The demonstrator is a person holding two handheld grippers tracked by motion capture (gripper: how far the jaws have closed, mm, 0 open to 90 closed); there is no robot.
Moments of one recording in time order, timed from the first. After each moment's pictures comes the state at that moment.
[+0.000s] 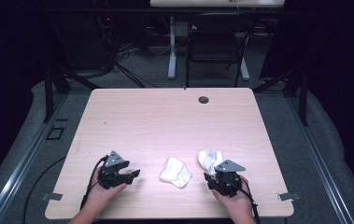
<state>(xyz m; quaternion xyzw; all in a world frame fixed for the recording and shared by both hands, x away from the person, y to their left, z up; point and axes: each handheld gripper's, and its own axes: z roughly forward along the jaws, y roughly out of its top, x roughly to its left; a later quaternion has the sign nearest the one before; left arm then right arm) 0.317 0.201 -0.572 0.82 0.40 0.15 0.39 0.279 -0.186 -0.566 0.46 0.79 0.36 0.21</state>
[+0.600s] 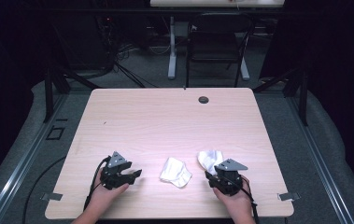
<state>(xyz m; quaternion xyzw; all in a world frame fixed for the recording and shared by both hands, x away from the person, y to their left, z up) 0.315 0.195 -0.572 0.81 0.41 0.15 0.38 0.283 -0.190 -0.569 0.47 0.77 0.38 0.20</state>
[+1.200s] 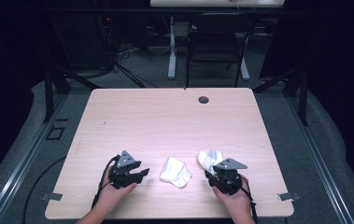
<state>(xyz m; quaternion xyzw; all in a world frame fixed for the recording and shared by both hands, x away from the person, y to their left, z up) 0.314 0.168 -0.564 0.82 0.38 0.15 0.40 0.285 -0.189 -0.567 0.47 0.77 0.38 0.19</state>
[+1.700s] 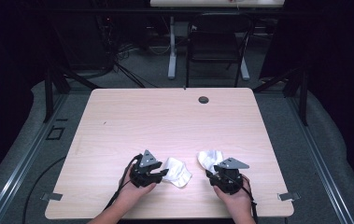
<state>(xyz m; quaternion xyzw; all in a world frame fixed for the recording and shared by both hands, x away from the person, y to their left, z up) 0.318 0.103 -0.563 0.84 0.34 0.13 0.41 0.286 -0.192 -0.567 0.48 0.76 0.38 0.19</state>
